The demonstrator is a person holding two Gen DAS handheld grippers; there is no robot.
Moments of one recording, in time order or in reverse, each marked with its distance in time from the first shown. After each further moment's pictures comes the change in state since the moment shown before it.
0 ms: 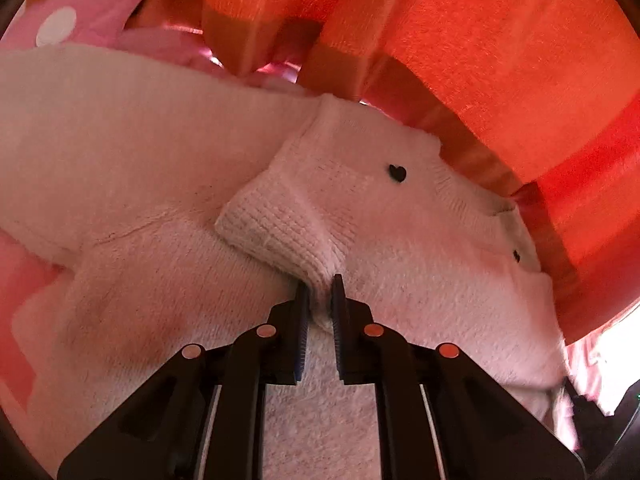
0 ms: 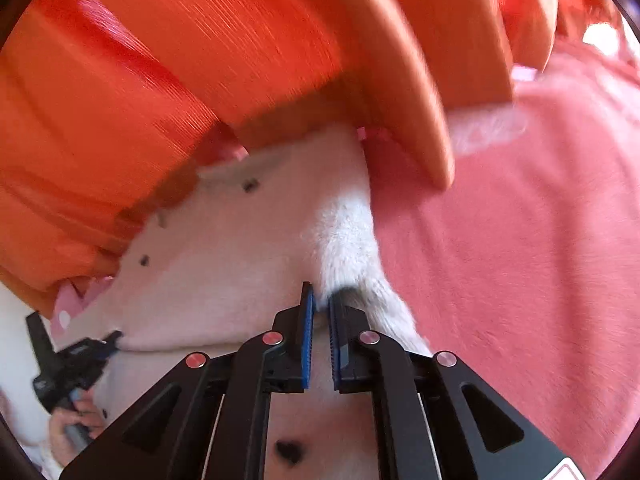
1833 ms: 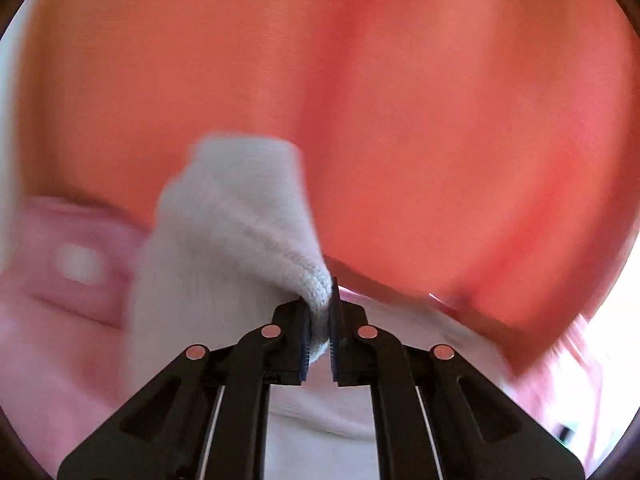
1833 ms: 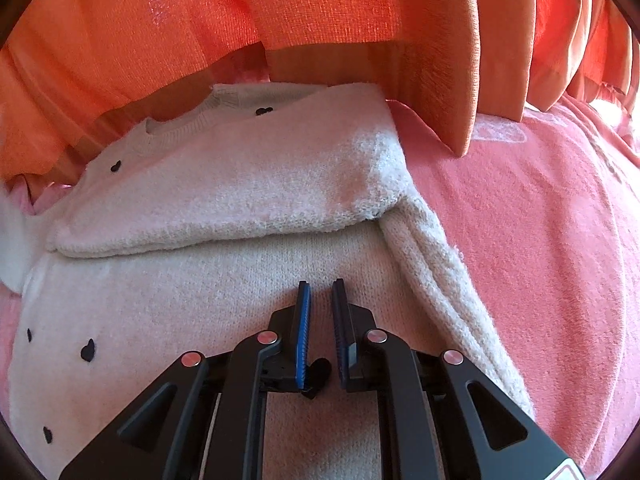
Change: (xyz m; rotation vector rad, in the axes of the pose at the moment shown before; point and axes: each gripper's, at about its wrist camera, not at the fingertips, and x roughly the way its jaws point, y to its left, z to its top) left arm -0.103 -0.063 0.098 0.259 -0.283 -0.157; right arm 0.018 0.037 -0.055 -0.208 0.140 -0.164
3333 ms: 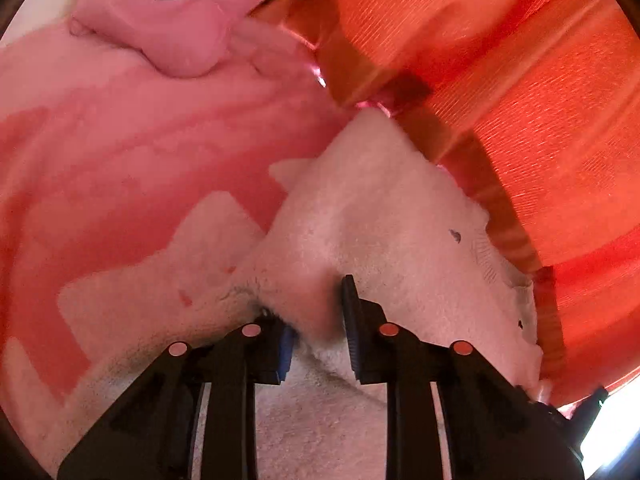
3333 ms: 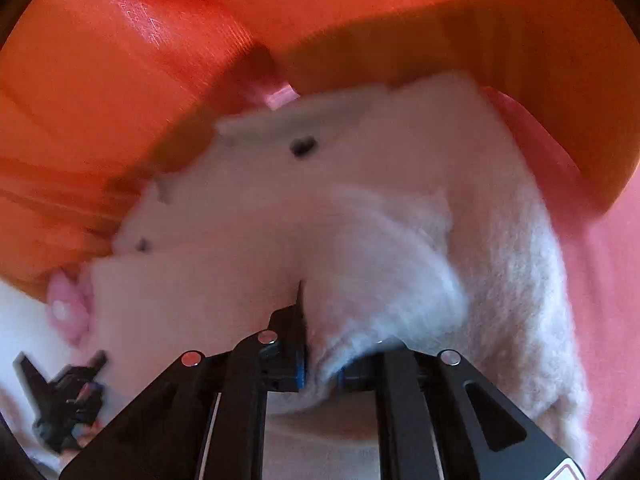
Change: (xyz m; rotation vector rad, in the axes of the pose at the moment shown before) left arm 0.067 0.099 -0.132 -0.507 0.172 0.238; right arm 0.054 0.009 0.073 0.226 0.079 0.336
